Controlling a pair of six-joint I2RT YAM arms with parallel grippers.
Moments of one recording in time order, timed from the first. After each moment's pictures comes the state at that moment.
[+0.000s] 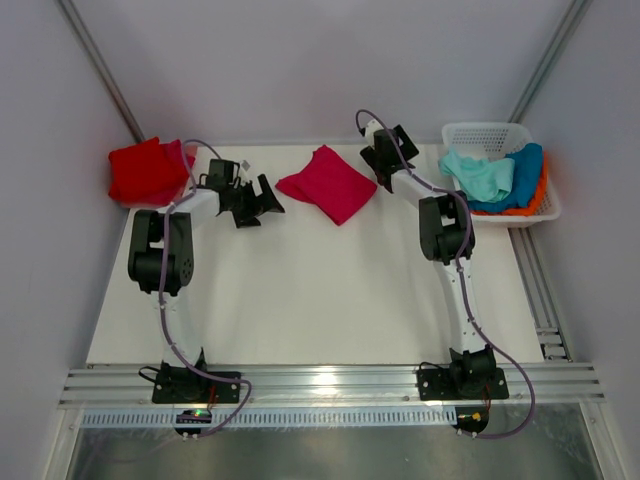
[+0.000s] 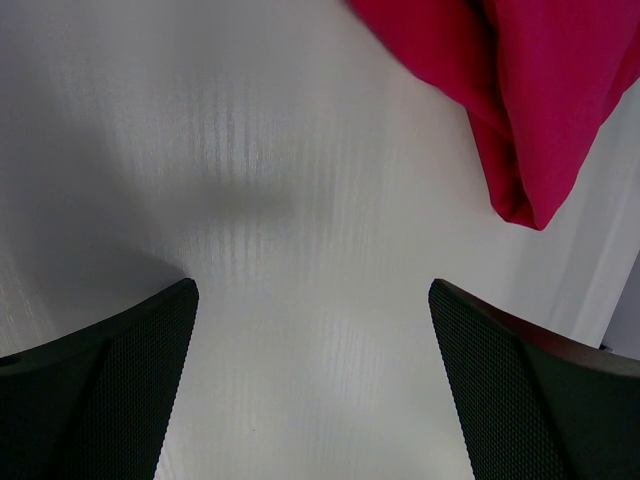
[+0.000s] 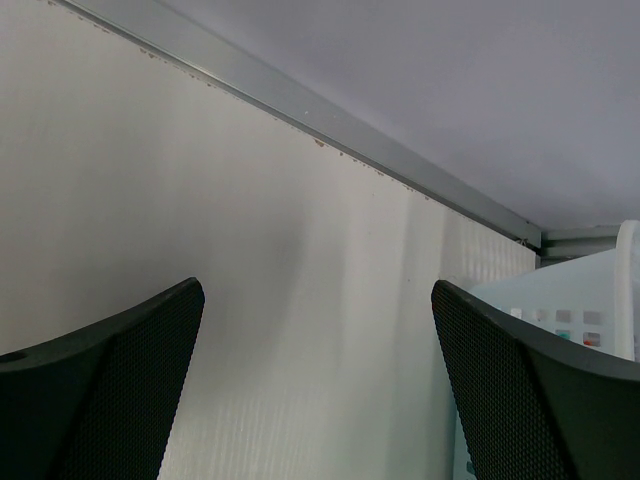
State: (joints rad) left arm -0.12 2.03 1.37 -0.28 0.49 -0.48; right arm 0.27 2.54 2.04 0.07 0.46 -0.57
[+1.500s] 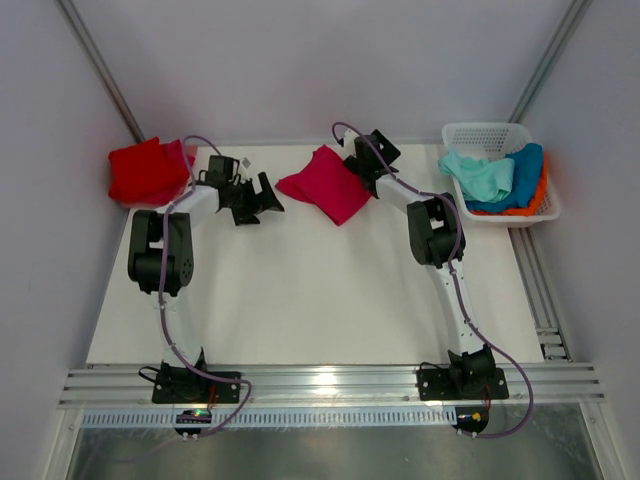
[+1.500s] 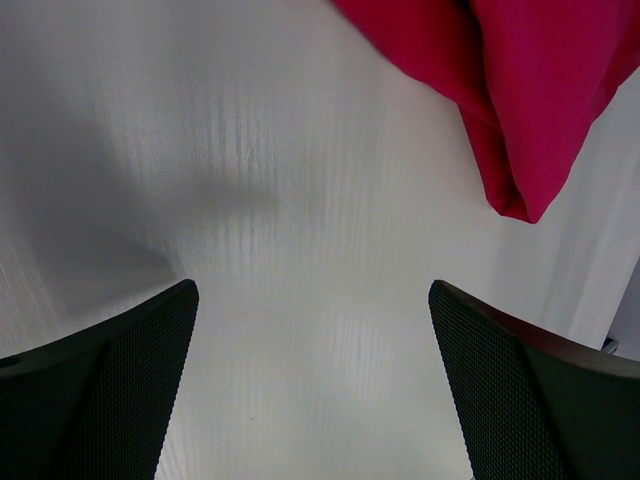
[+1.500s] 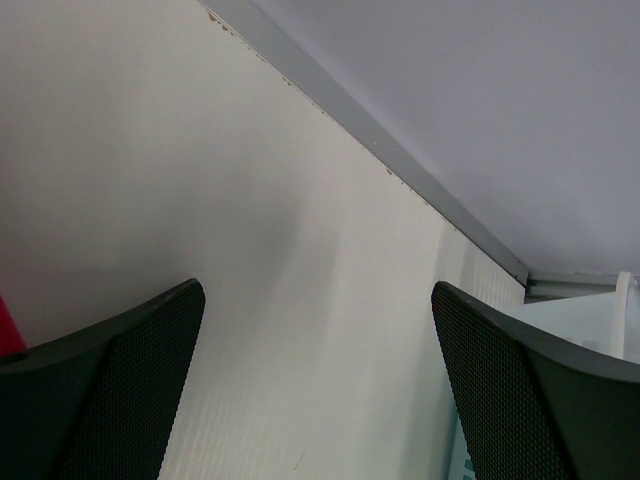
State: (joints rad) left arm -0.12 2.03 1.41 -0.33 0.48 -0.44; right arm 0.36 2.55 2.03 0.04 0.48 -0.68
